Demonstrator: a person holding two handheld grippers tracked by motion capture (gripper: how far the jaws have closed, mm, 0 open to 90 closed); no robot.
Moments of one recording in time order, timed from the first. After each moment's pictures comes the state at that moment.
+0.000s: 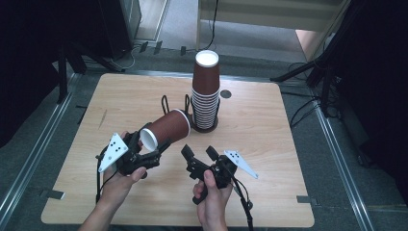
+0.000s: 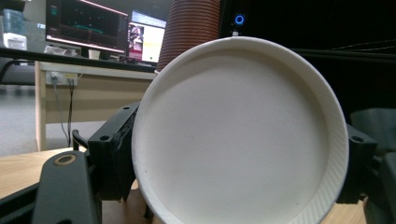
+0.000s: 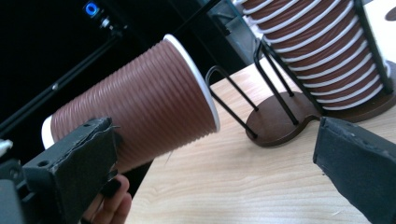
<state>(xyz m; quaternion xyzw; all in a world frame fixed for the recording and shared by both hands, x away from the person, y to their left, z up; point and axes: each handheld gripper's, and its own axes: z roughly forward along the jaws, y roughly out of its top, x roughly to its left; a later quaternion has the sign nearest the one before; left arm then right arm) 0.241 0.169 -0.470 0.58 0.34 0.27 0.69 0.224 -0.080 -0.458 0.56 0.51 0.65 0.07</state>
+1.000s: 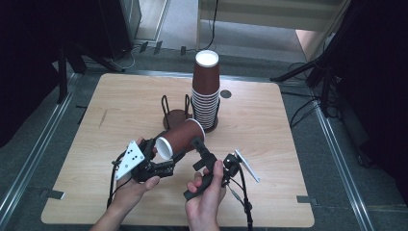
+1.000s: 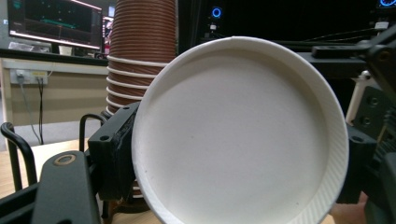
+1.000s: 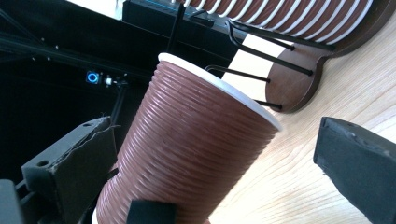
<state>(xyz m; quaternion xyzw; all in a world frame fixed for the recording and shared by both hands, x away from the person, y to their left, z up) 0.233 0.136 -0.482 0.60 0.31 0.24 0.70 0.229 -0.083 -0.458 0.69 0.32 0.64 -0.11</state>
